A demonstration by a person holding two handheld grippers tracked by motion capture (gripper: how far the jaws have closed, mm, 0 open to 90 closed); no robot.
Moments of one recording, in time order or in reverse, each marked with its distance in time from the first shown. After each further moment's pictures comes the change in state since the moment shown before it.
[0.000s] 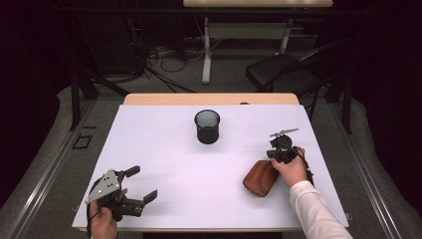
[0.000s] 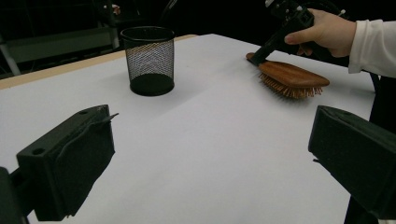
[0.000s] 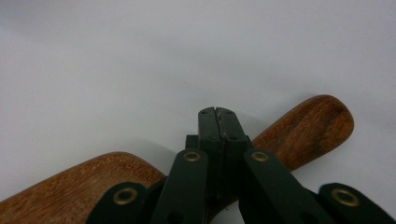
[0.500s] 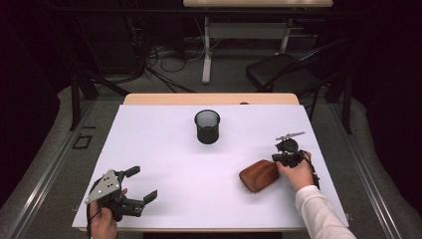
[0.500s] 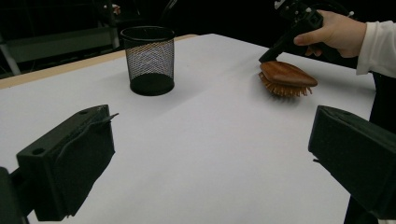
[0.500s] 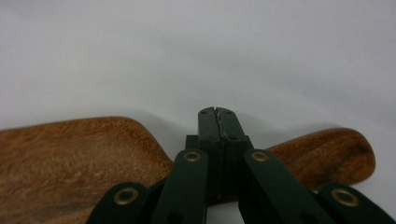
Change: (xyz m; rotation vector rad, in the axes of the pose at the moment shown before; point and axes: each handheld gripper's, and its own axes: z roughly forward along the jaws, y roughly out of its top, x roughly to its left) left arm 0.000 0.000 0.000 0.001 0.000 0.000; right arm -0.010 -0.015 -0.009 0.018 -0.003 0.013
